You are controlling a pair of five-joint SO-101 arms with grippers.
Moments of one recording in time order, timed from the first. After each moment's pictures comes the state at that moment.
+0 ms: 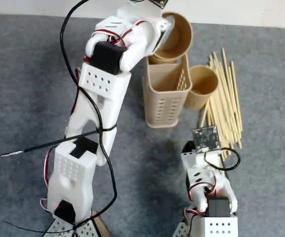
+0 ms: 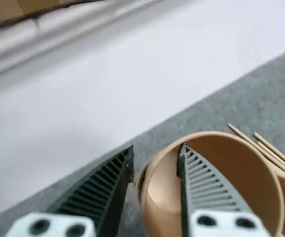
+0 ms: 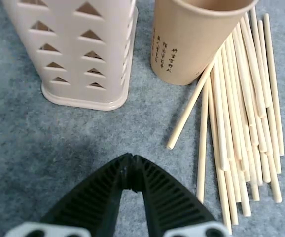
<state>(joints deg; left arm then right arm) 19.6 32.0 -73.8 71.5 -7.6 -4.9 -104.3 96.0 52.1 14.5</state>
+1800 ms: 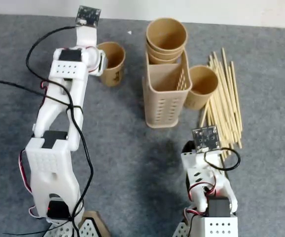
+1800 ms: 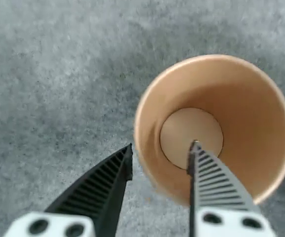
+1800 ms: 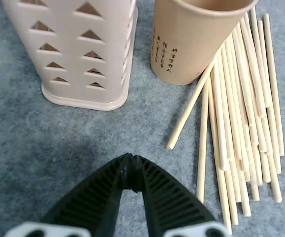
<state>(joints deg) -3.0 32.0 -23.8 54.7 -0.7 -4.9 -104.3 96.0 52.1 14.5</state>
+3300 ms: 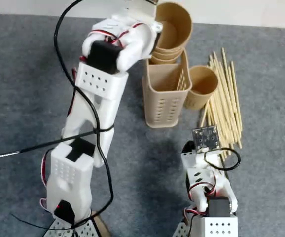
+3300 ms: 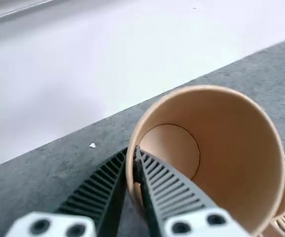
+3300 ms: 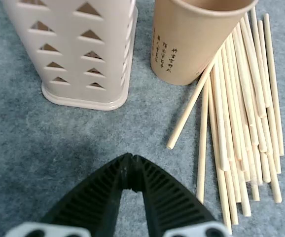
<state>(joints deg) 19.7 29.1 -69.4 77.0 -0.7 -4.9 -104.3 96.0 52.1 14.5</state>
